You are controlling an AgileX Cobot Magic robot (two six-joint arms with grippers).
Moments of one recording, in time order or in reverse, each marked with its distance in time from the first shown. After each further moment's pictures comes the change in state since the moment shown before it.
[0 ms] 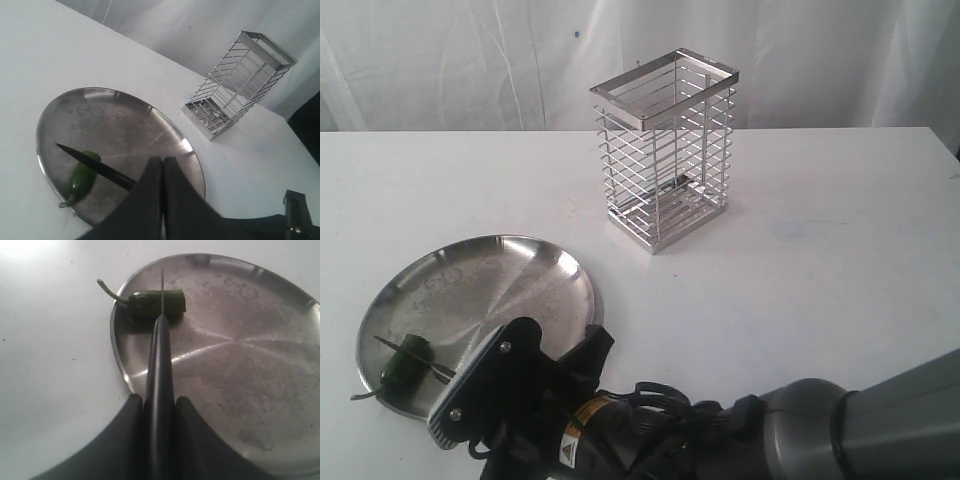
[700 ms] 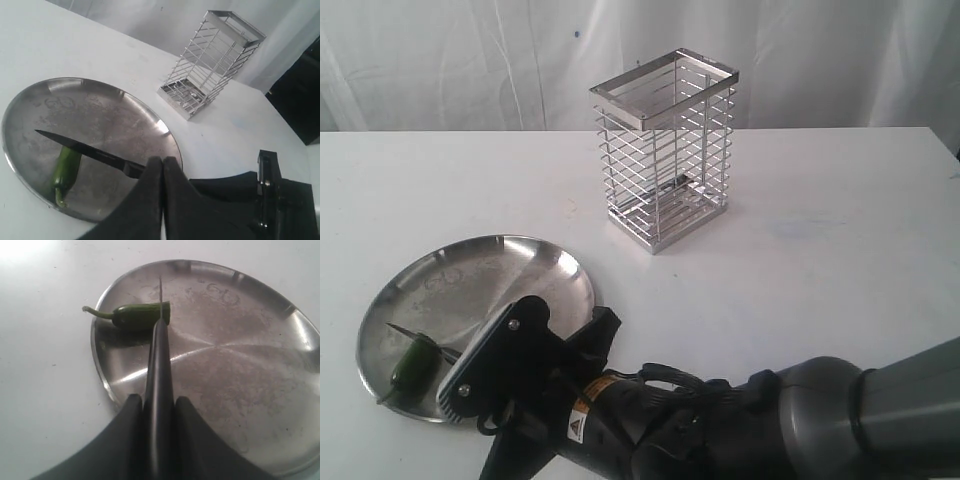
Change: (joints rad) left arm 0.000 -0.001 -0.063 -0.051 0.134 0.096; right arm -0.033 -0.026 -0.006 -0.004 0.023 -0.026
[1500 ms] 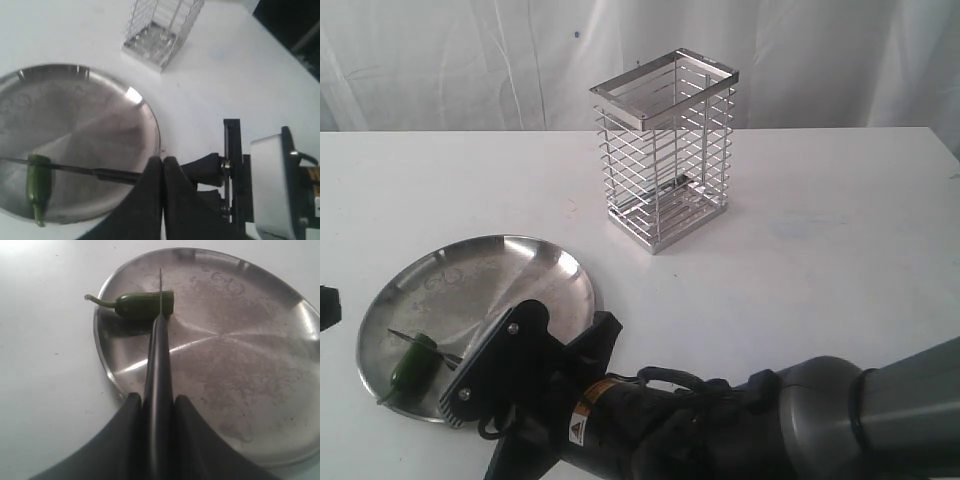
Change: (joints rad) left arm 0.000 0.531 -0.392 -0.019 0.256 0.300; right arm 0.000 0.000 0.000 0.002 0.031 -0.002
